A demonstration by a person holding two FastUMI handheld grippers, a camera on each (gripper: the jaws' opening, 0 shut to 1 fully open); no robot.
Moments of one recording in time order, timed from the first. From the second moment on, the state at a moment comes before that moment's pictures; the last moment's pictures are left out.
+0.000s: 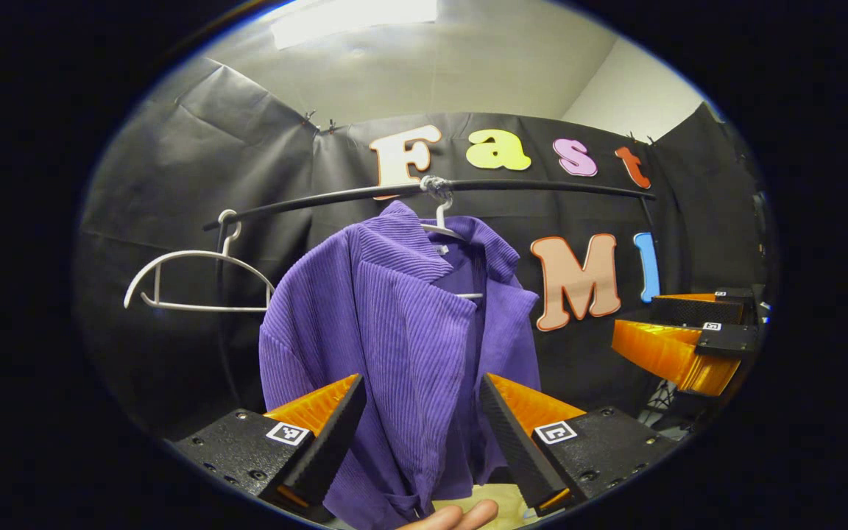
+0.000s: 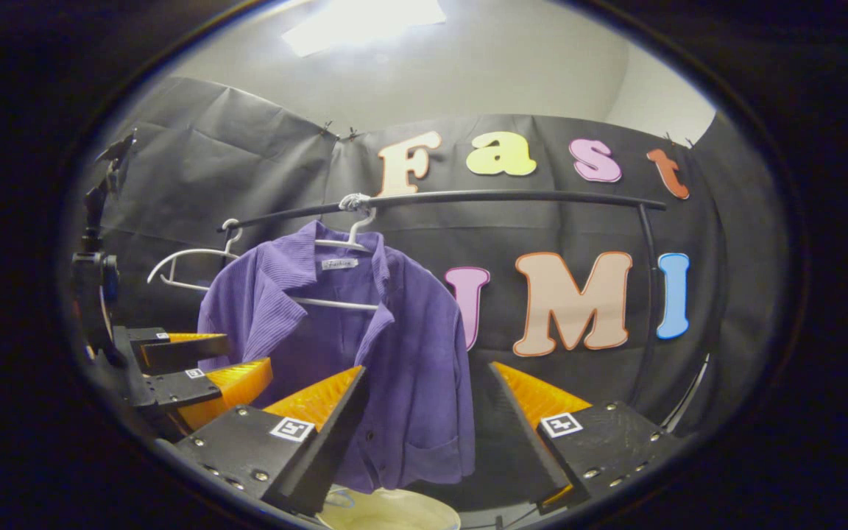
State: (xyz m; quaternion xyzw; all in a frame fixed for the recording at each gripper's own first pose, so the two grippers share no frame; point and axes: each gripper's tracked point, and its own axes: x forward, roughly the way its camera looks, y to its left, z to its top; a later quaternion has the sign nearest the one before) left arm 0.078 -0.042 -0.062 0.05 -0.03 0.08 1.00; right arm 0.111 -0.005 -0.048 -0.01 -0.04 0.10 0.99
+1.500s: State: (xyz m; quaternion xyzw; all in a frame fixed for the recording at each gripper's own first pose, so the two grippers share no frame) left arm 0.041 0.020 -0.020 0.00 -0.01 -0.06 1.00; right arm 0.258 0.108 -0.100 0.13 0.02 0.16 0.98
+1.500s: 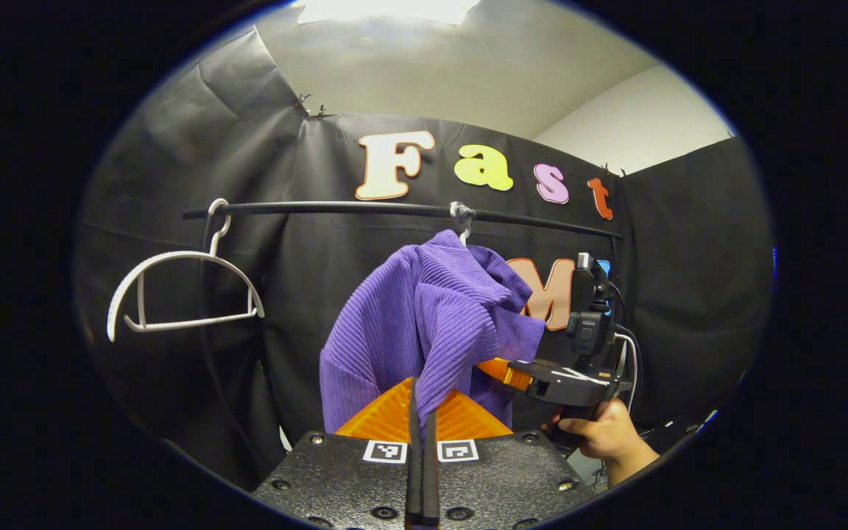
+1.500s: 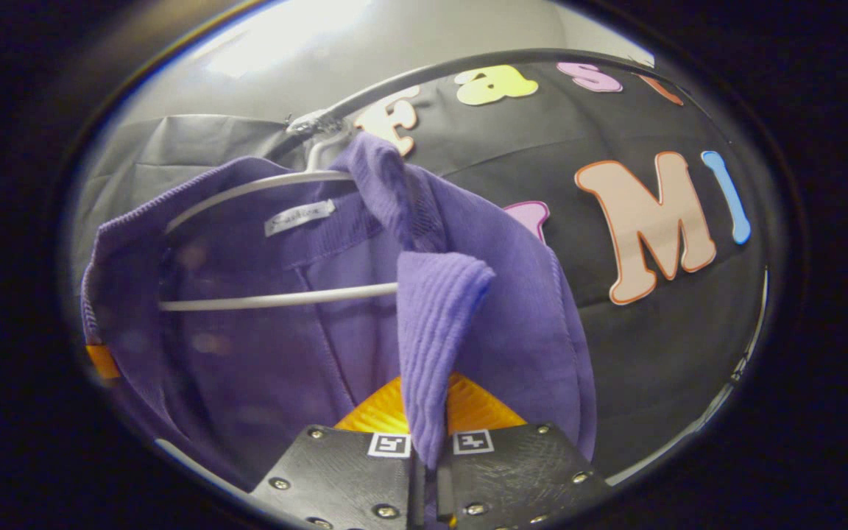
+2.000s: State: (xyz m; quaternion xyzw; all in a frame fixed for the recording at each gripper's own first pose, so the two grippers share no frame) left arm 0.036 0.101 0.032 0.04 -0.04 0.00 1.00; right arm 0.228 0.049 -0.066 0.03 0.00 0.08 1.00
